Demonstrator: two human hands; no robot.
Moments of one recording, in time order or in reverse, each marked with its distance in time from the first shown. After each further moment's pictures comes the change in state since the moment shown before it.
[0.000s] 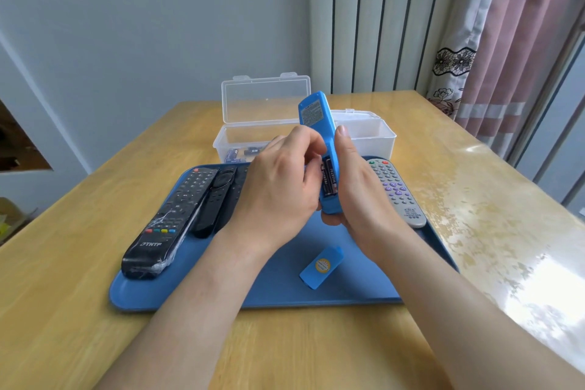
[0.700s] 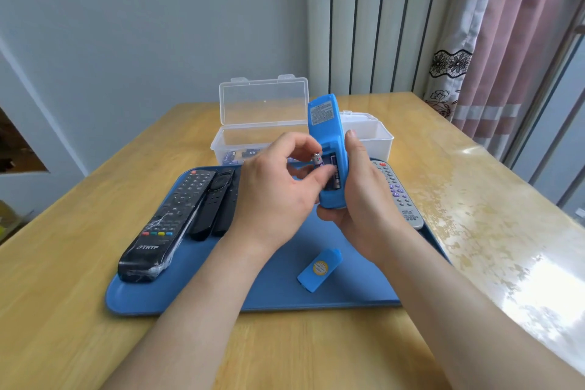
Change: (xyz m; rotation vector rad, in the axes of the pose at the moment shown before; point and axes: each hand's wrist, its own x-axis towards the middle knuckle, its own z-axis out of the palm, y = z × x) left_hand -0.004 0.006 0.001 -0.299 0.055 -0.268; right_hand 0.002 -0.003 -0.001 0.298 0.024 0.116
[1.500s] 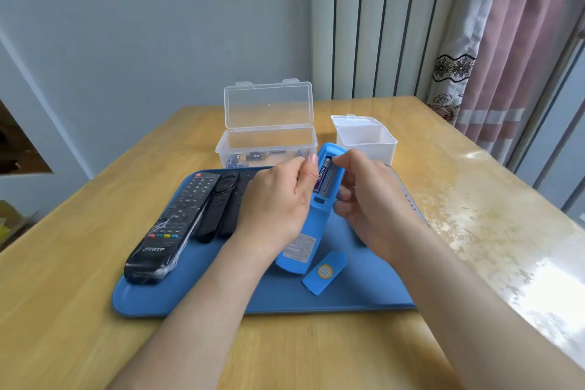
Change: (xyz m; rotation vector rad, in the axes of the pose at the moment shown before) left_hand 0.001 -0.016 -0.003 0.344 -0.167 -0.064; right_hand 0.008 -0.005 -0.006 0.000 0.105 0.033
